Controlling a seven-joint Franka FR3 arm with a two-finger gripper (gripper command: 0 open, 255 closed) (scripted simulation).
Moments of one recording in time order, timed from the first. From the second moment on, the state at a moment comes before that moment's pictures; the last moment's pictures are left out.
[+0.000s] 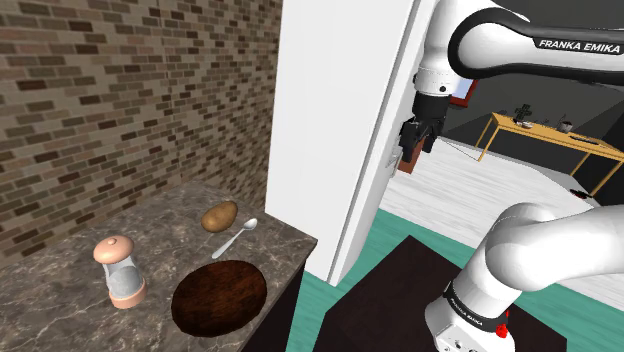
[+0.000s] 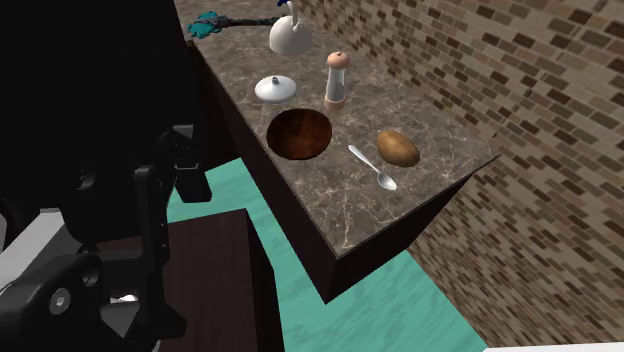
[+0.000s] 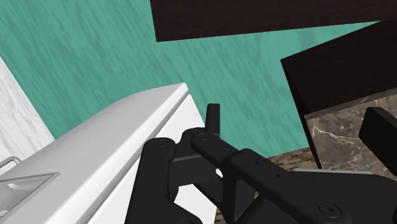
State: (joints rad) arm 0.01 -0.82 0.02 -2.46 -0.09 1.54 0.14
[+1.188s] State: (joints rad) arm 0.09 -0.26 0.07 -2.36 -0.04 1.97 0.13
